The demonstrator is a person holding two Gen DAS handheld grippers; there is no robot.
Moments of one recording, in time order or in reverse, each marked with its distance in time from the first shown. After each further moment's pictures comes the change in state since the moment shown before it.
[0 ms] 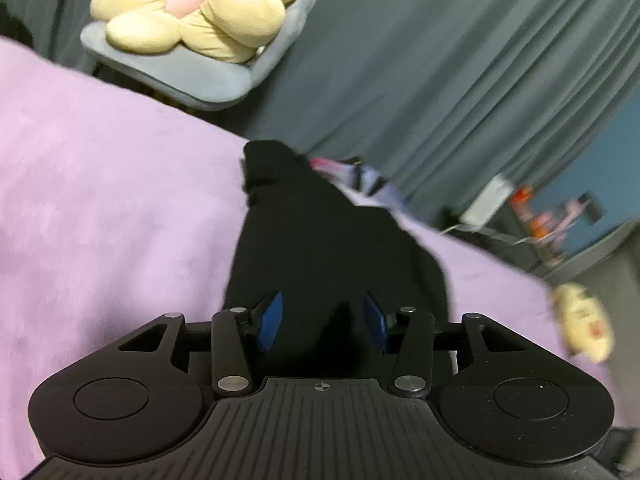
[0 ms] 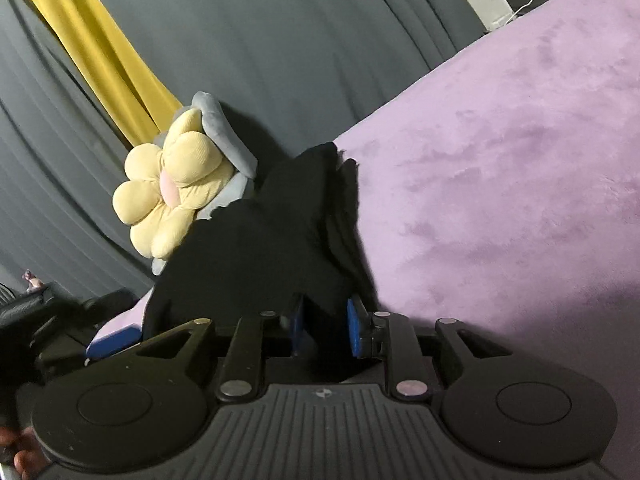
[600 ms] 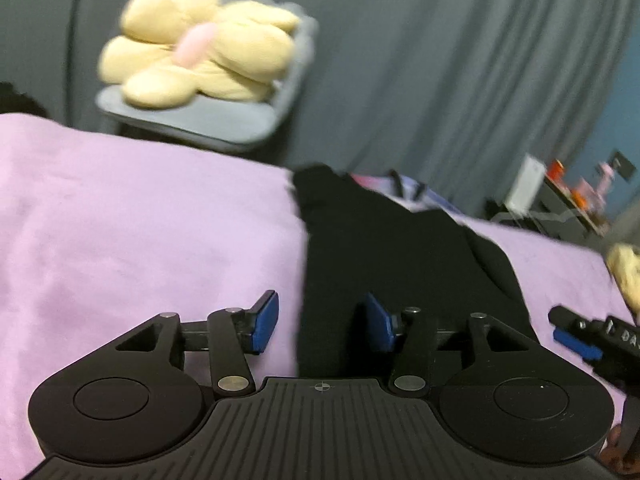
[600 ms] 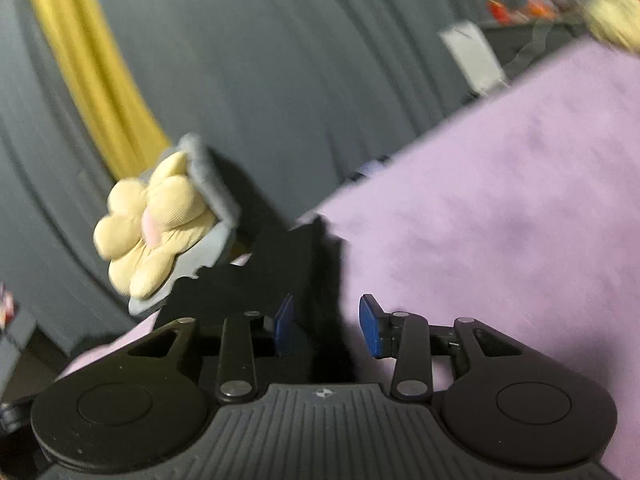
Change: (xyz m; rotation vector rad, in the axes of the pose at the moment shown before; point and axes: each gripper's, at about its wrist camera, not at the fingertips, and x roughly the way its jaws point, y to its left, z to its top) left arm -0.025 0.025 -0.009 0.140 -0.109 0.116; right arm -0.001 0.045 0.030 -0.160 -0.157 -0.072
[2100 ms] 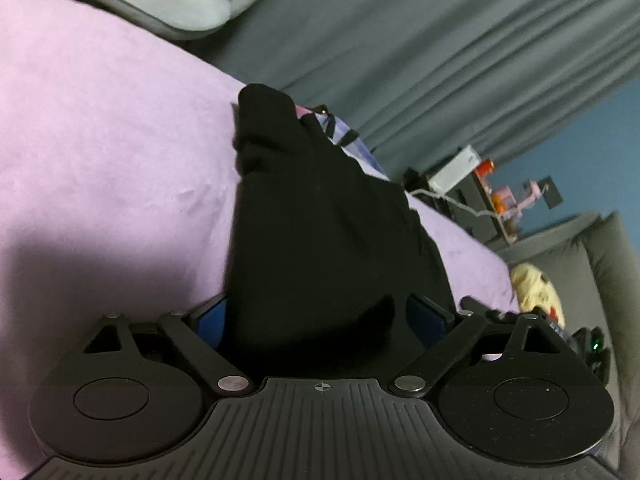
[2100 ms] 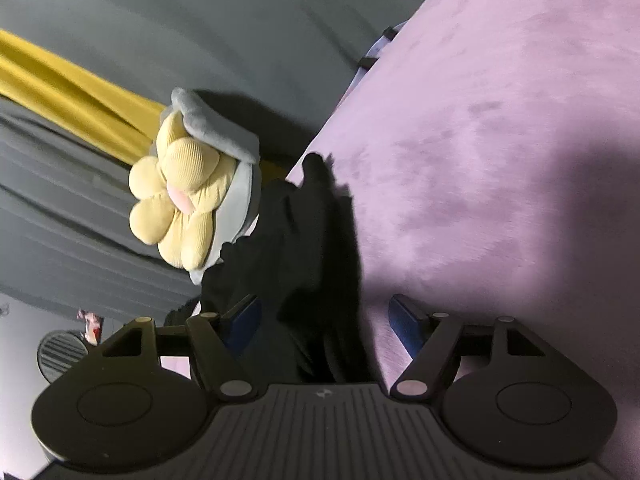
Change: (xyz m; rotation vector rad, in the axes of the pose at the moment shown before) left arm 0.075 0.032 0.015 -0.252 0.274 -0.377; right arm 0.078 -0.094 0.015 0.406 0.381 0.226
